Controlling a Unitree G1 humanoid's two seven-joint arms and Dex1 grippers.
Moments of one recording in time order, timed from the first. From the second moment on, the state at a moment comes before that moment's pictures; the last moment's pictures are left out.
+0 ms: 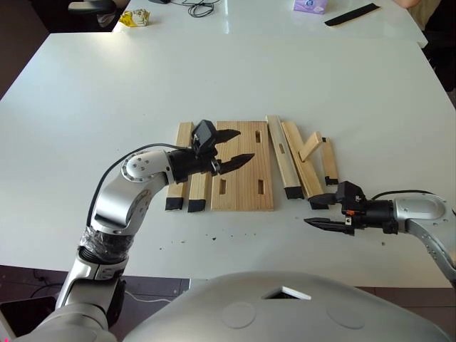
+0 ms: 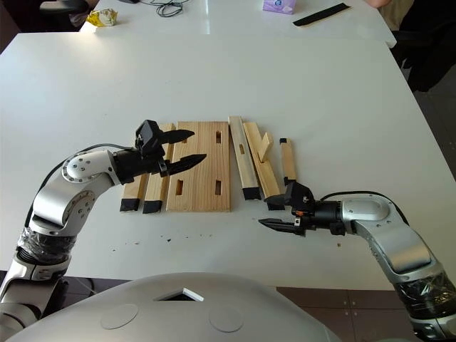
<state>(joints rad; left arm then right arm) -0.12 0.52 -0.16 -0.38 -0.45 0.51 -0.76 0.26 -0.91 0.07 -0.38 0.43 0.46 1.06</state>
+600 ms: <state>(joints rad) -0.06 0.51 -0.15 -0.43 -0.45 0.51 -0.72 0.15 -0.62 -0.13 -0.79 0.58 1.28 0.41</state>
